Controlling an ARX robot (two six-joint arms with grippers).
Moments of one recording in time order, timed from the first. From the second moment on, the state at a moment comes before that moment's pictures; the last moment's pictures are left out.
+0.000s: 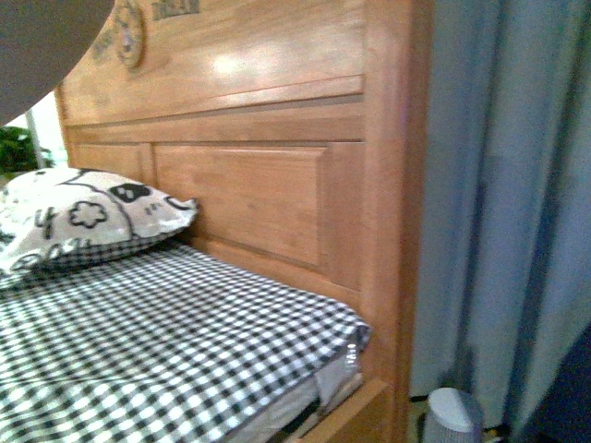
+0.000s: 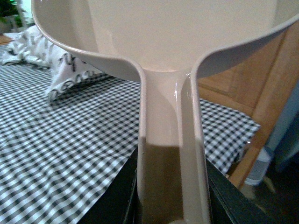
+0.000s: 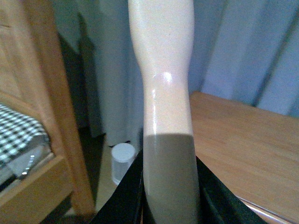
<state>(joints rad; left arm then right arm) 0.07 0.57 0.45 0.10 0.18 0.00 0.59 0.55 0.48 0.03 0.67 0.00</state>
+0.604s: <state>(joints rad) 0.07 0.57 0.45 0.10 0.18 0.00 0.59 0.55 0.48 0.03 0.68 0.00</state>
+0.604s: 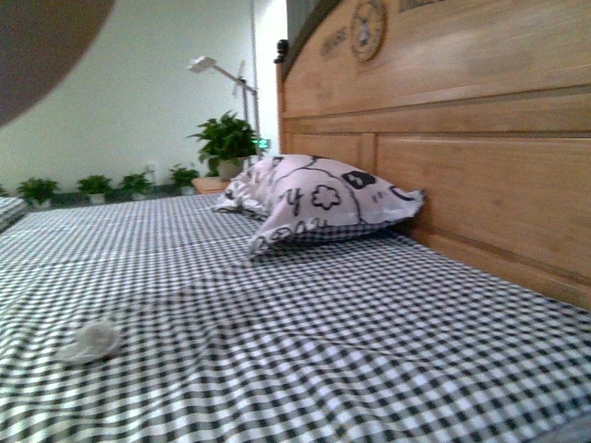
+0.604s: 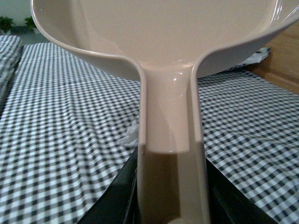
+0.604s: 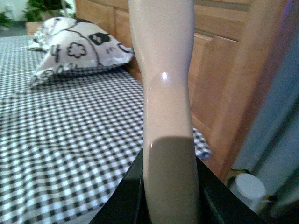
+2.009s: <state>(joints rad) 0.28 1.04 0.69 0.14 0.39 0.35 0.59 0.54 0.48 0.03 0.67 0.00</state>
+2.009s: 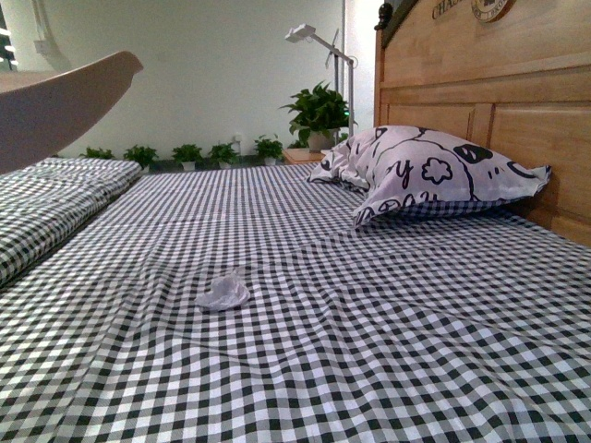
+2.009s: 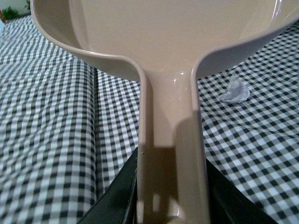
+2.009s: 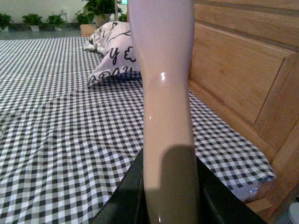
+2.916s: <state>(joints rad) 0.22 1.72 1.08 -0.16 0.54 0.91 0.59 0.54 0.48 0.03 0.67 0.00</state>
